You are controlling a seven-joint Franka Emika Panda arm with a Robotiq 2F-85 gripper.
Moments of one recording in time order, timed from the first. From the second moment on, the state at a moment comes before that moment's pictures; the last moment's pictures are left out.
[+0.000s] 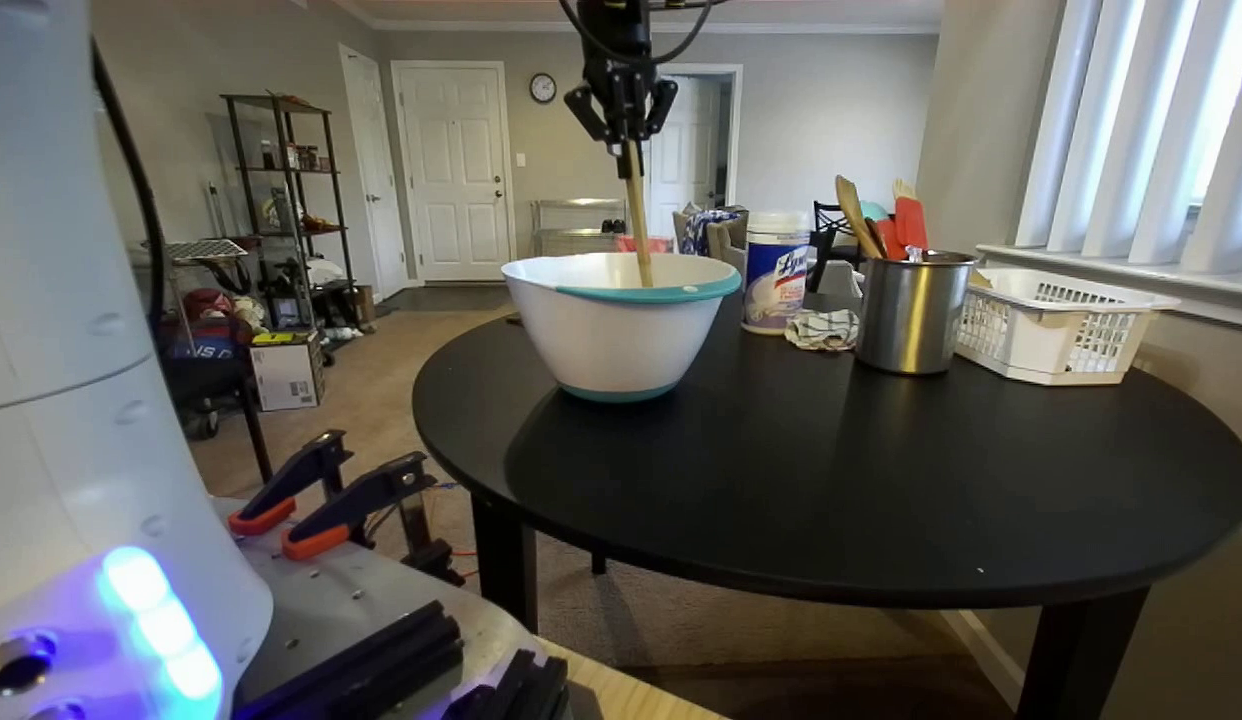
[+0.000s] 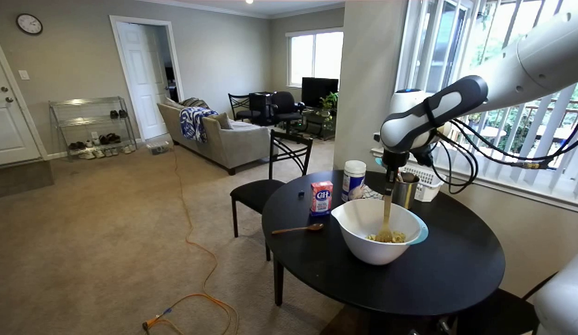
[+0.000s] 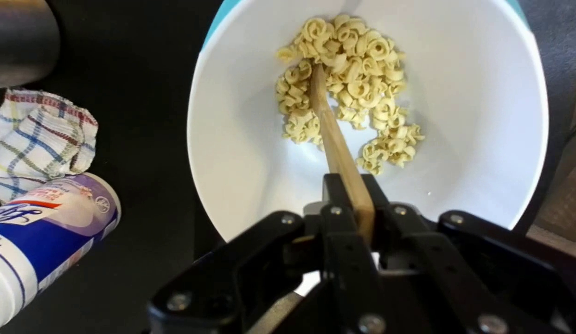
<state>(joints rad) 0.03 -0.08 -0.03 -2.30 -0.13 2.33 -0.81</state>
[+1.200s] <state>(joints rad) 0.10 -0.11 0.01 -2.24 0.00 2.24 -0.95</state>
